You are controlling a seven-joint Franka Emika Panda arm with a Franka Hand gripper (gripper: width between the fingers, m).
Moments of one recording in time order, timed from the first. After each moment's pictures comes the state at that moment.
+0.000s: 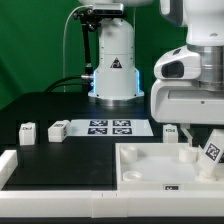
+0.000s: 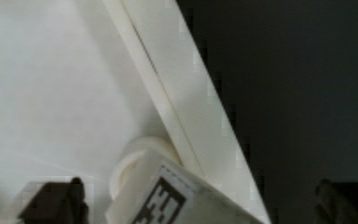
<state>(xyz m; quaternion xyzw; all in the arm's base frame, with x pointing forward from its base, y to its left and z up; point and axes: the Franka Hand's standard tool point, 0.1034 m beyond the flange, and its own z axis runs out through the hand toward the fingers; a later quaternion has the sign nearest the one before) 0.605 0.142 0.073 -0.99 0.12 0.06 0.06</state>
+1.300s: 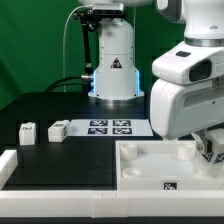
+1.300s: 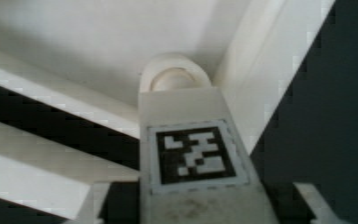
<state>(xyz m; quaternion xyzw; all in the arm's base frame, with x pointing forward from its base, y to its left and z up) 0.616 0.128 0.078 -0.97 -0.23 0.03 0.06</state>
